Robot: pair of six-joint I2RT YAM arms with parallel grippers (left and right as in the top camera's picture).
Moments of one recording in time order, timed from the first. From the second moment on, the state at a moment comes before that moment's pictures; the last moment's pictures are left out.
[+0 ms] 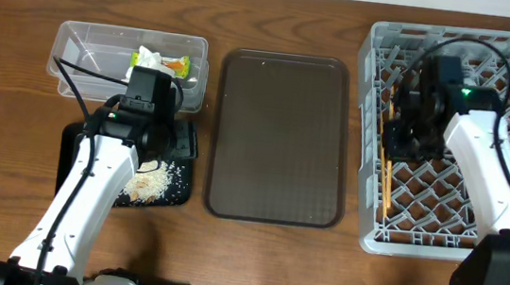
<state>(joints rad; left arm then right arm) -0.12 1.38 1.00 -0.86 0.13 -0.31 0.07 1.70 1.35 -1.13 -0.13 0.01</state>
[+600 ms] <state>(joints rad) -0.12 1.38 1.00 -0.81 0.13 -0.29 0.06 1.67 1.36 -1.02 -0.14 0.02</state>
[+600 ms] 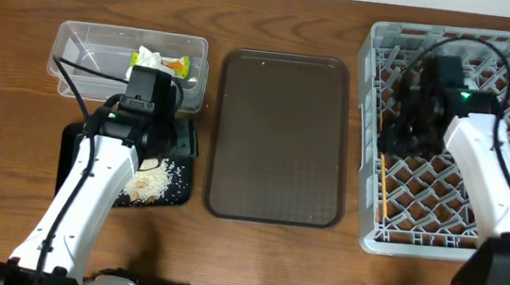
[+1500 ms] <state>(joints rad) -0.14 1.01 0.89 -1.04 0.12 -0.20 -0.13 1.36 1.19 -0.97 -0.27 0.00</state>
